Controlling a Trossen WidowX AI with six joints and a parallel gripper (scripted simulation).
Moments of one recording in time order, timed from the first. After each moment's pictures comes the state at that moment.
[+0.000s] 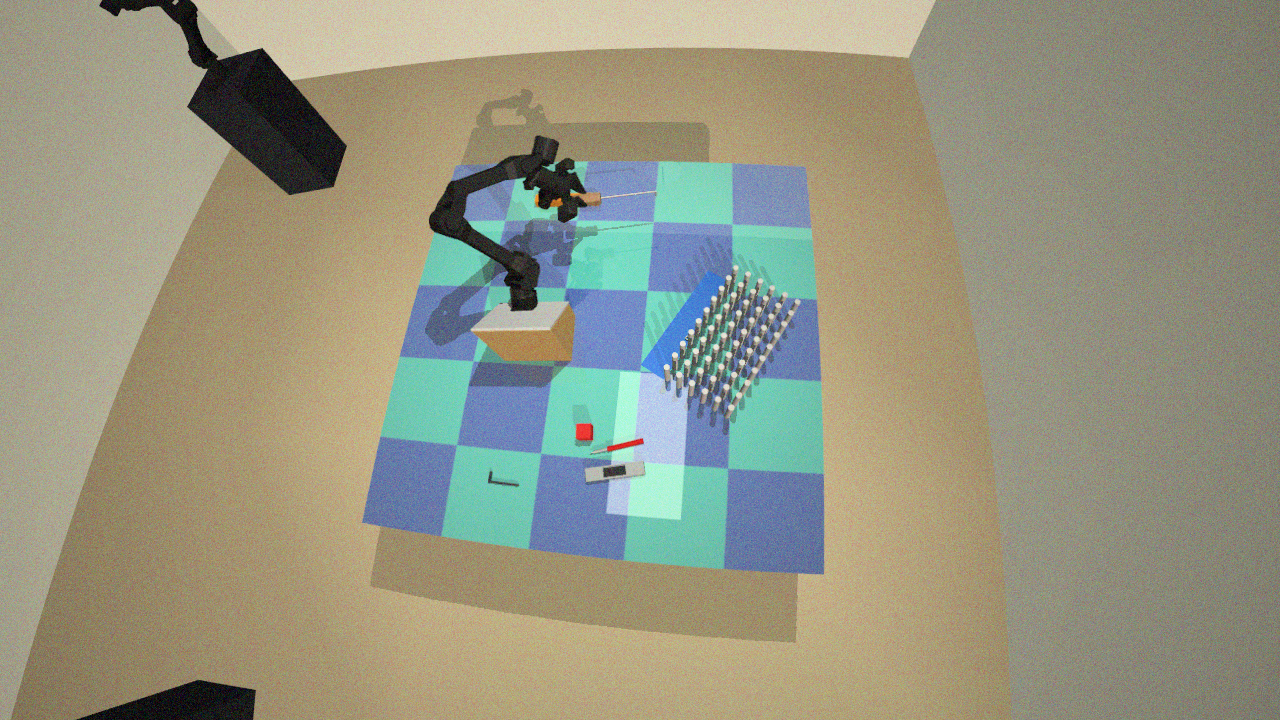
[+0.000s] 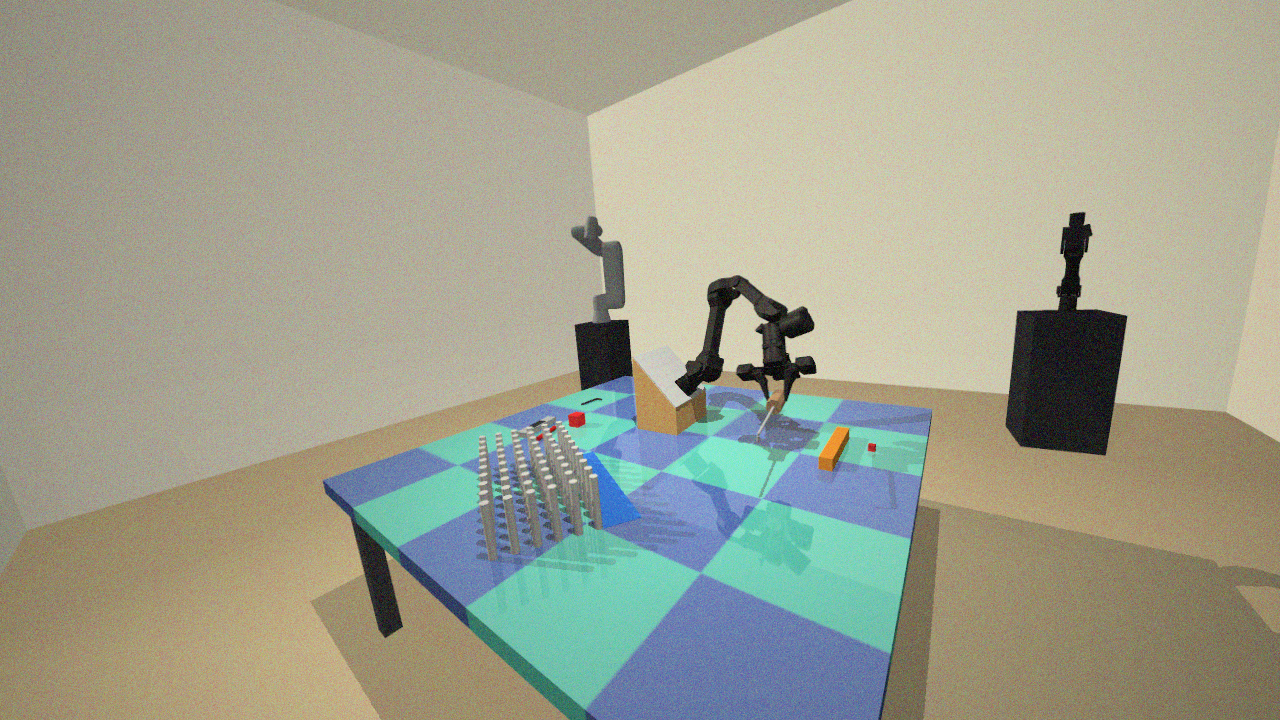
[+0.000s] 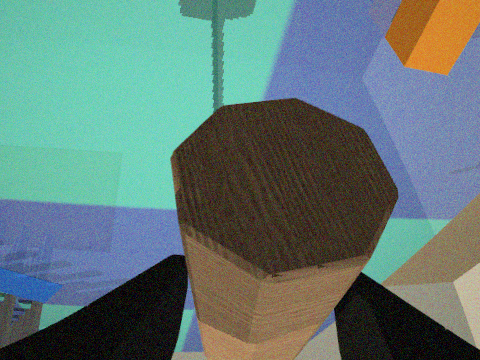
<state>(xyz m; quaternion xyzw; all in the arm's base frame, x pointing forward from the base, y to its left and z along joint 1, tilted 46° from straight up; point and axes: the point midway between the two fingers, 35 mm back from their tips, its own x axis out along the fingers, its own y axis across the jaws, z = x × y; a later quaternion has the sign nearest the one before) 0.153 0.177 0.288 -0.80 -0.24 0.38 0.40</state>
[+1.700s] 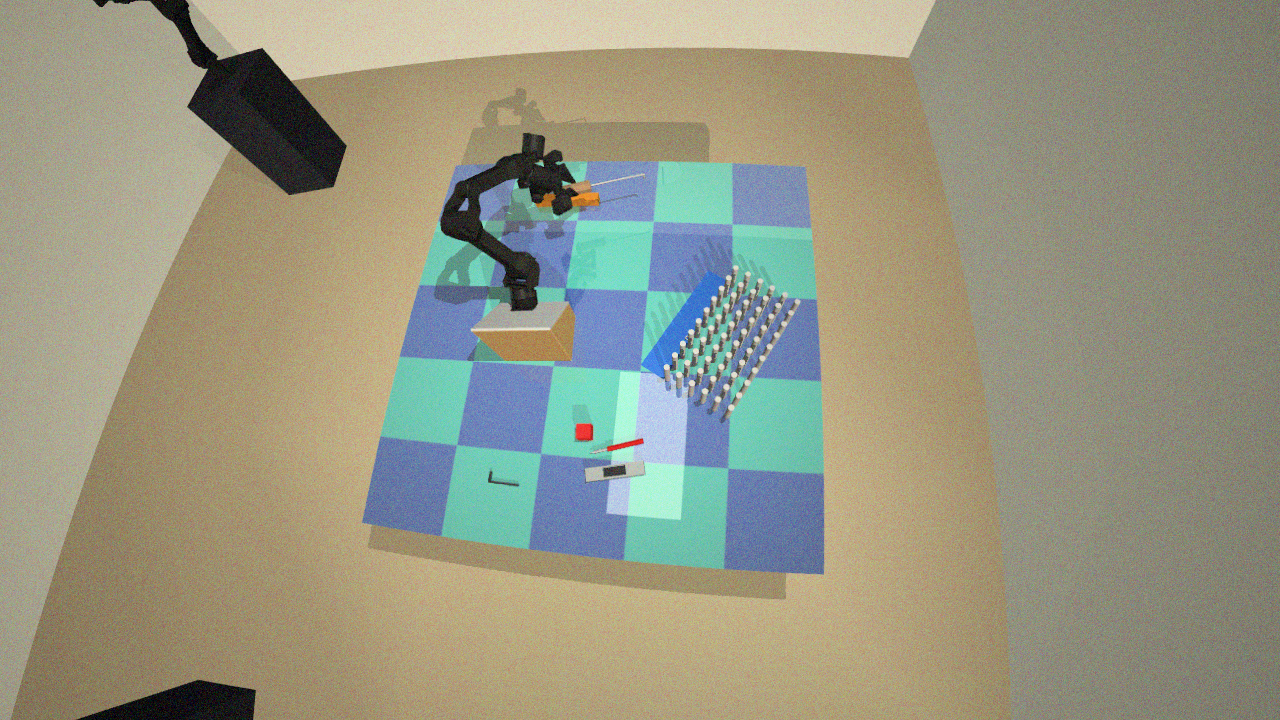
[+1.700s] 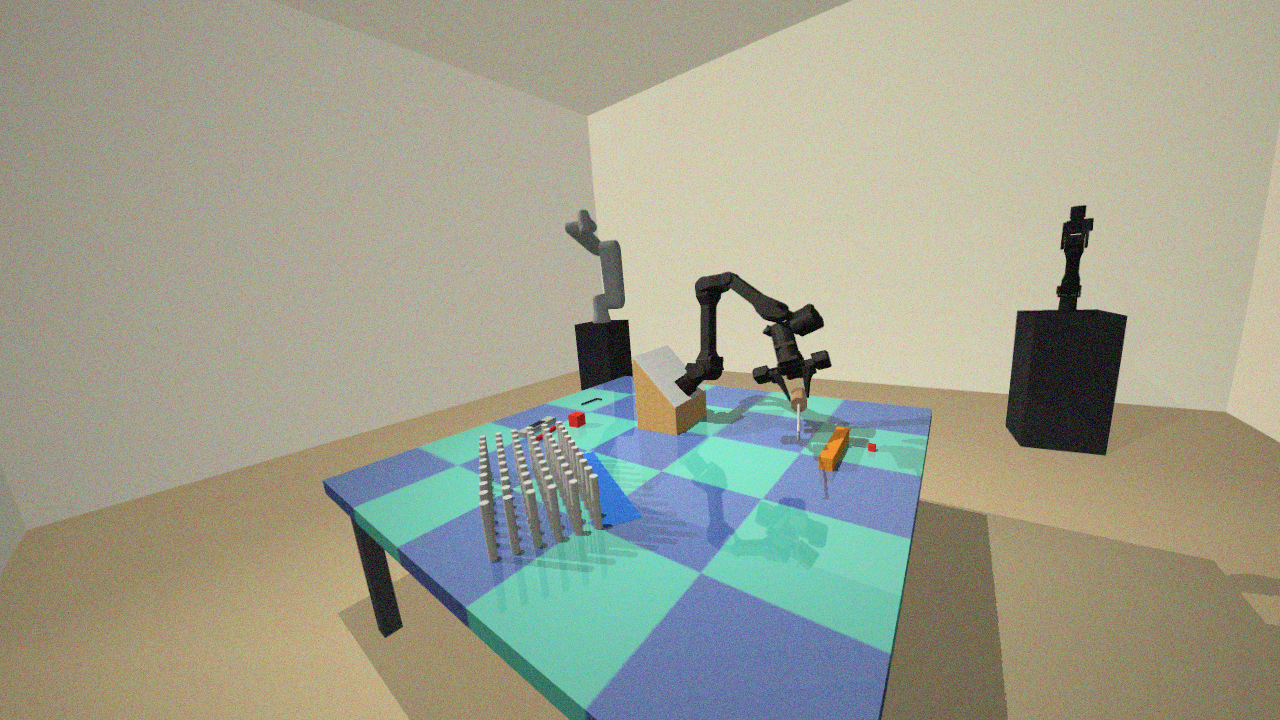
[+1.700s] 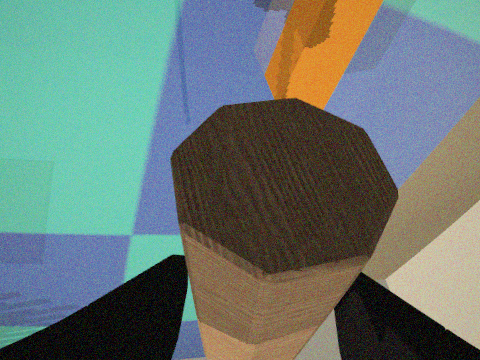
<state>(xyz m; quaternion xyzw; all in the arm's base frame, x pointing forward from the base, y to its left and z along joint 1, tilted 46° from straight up) 0.123 0.205 0.317 -0.78 -0.31 0.35 0.42</state>
